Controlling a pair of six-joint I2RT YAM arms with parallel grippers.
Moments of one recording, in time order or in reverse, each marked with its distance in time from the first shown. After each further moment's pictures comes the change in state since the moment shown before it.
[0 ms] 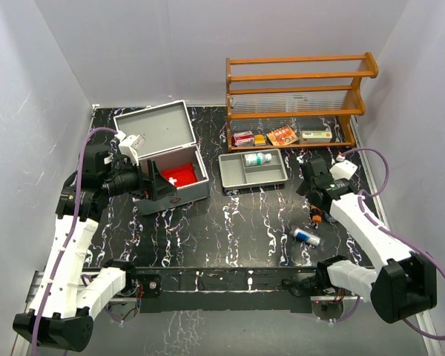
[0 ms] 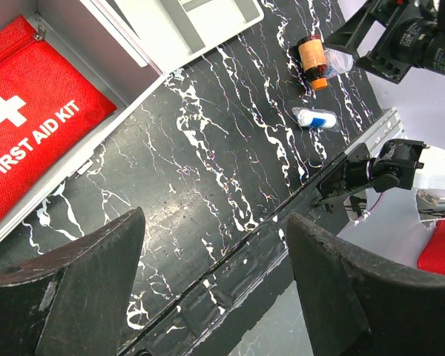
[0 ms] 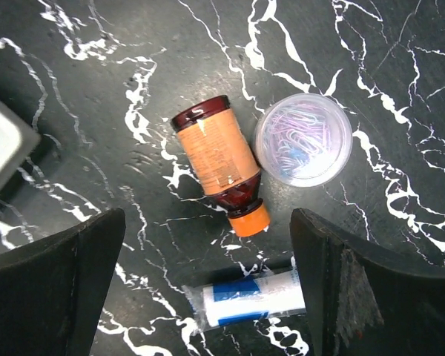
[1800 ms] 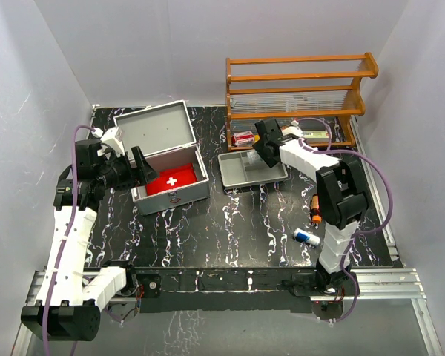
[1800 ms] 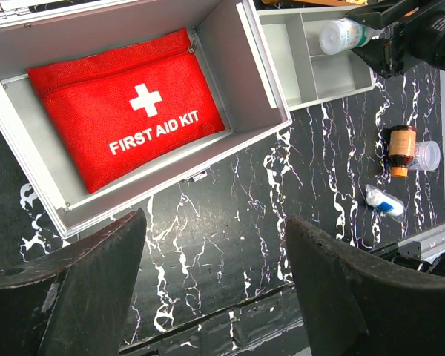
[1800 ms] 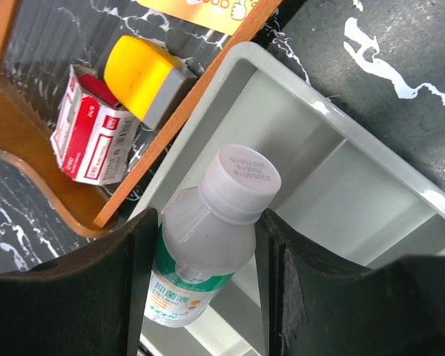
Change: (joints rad) left arm 0.116 0.064 0.035 -0.023 -0.280 -0.096; right arm 0.102 0.812 0.570 0.393 -0.195 0.322
